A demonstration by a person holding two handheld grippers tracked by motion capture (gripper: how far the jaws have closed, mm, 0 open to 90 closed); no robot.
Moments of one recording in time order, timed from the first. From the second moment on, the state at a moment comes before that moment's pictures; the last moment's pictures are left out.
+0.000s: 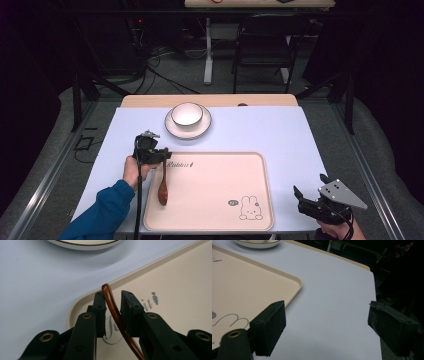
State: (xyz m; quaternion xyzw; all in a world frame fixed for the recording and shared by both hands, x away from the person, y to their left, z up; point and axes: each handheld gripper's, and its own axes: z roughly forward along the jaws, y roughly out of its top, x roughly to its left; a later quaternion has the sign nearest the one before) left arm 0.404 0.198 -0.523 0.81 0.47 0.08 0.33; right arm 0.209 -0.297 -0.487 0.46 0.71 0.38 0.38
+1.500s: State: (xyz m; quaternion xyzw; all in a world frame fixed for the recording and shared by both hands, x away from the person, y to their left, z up) left arm 0.370 0.196 -0.472 0.79 0.43 0.20 0.38; right arm 0.209 -0.299 -0.487 0.46 0.71 0.38 0.38
